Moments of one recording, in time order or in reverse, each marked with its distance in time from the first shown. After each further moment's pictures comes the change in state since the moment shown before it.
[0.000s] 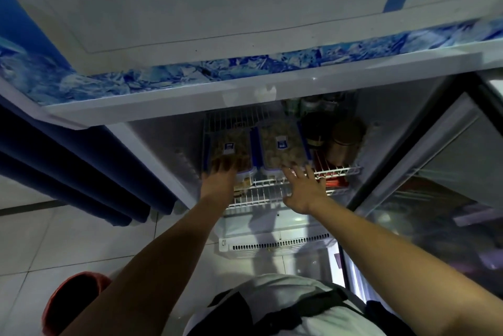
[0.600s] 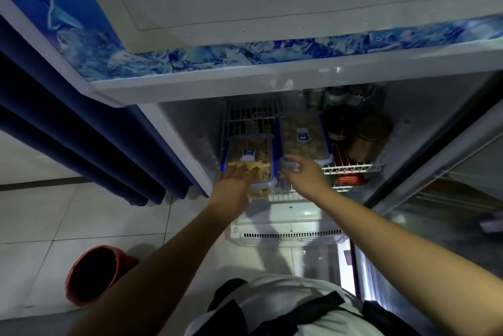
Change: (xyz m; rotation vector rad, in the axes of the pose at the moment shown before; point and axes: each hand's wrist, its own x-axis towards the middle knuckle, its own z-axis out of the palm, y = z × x) left_hand -0.061 -0.014 -0.001 -0.007 0.062 0.148; right_hand -0.013 -0.050 -0.014 0.848 0.211 -0.079
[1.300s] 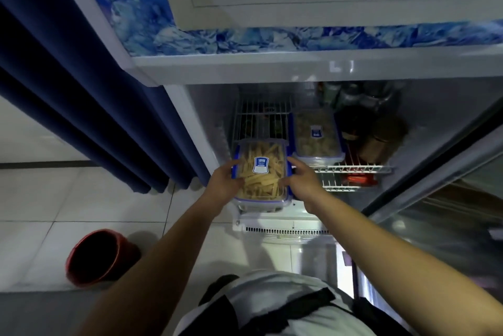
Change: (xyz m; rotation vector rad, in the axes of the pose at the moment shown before) left_hand -0.032 -0.033 -0.010 -1.292 0.050 -0.519; right_hand -0.025 -0.017 0.043 0.427 -0.097 0.319
